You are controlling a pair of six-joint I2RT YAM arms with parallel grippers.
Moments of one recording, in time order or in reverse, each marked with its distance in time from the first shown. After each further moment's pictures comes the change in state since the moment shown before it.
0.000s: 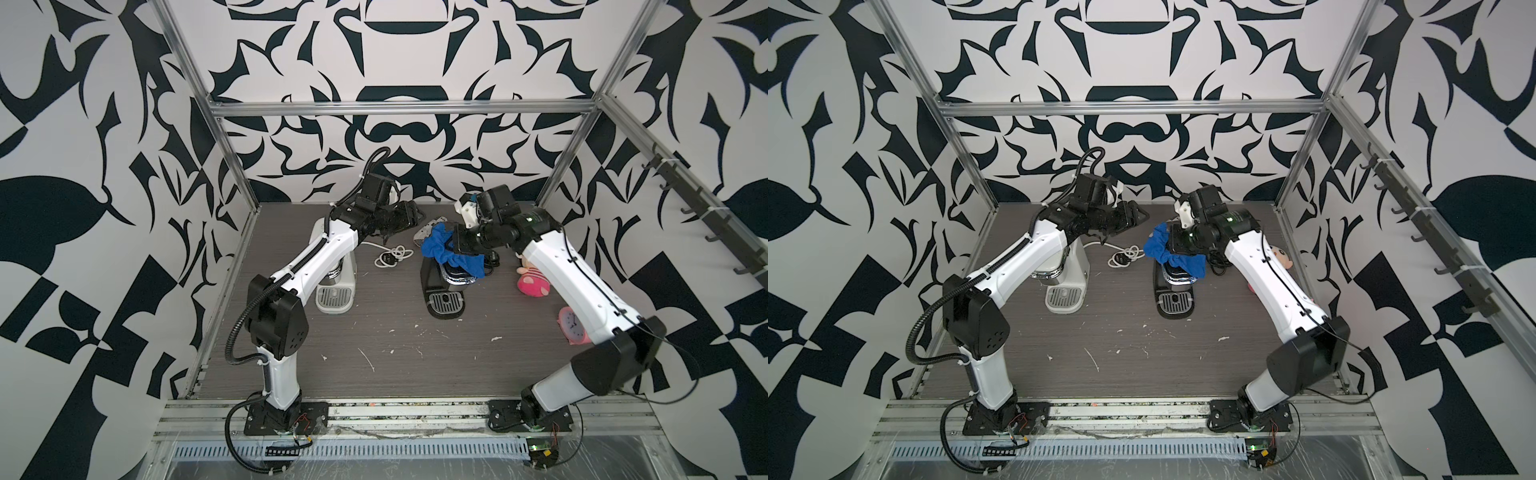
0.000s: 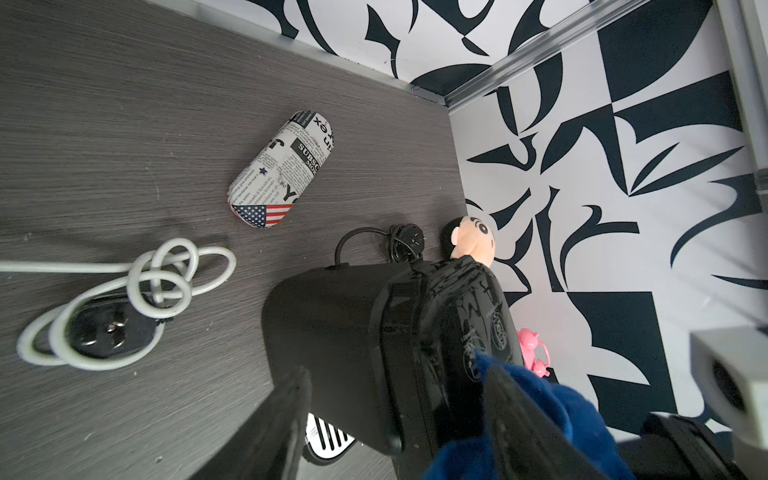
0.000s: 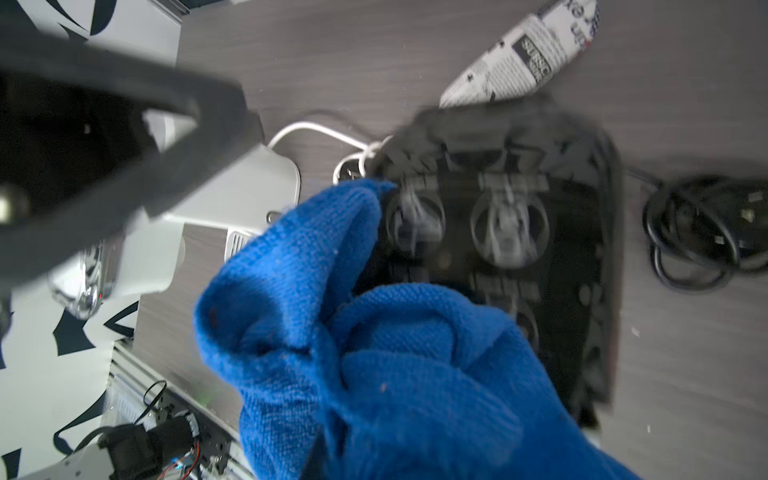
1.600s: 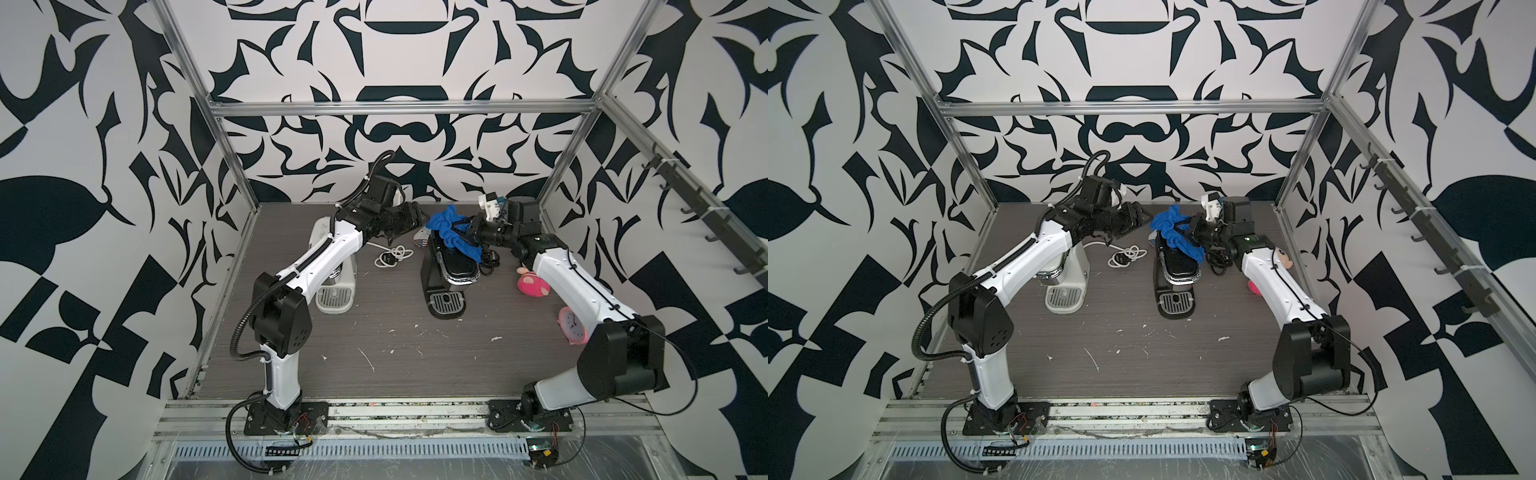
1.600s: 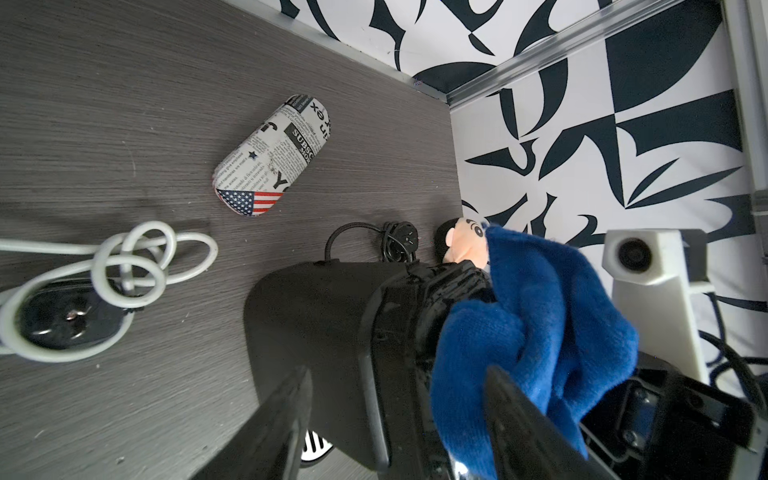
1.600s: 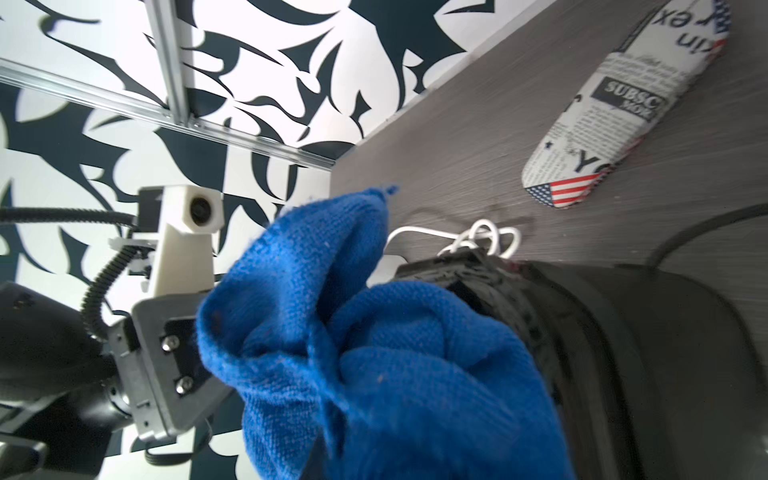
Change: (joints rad) left arm -0.030 0.029 0.005 0.022 -0.008 -0.089; right arm -0.233 -0.105 -0.475 0.803 -0.452 0.492
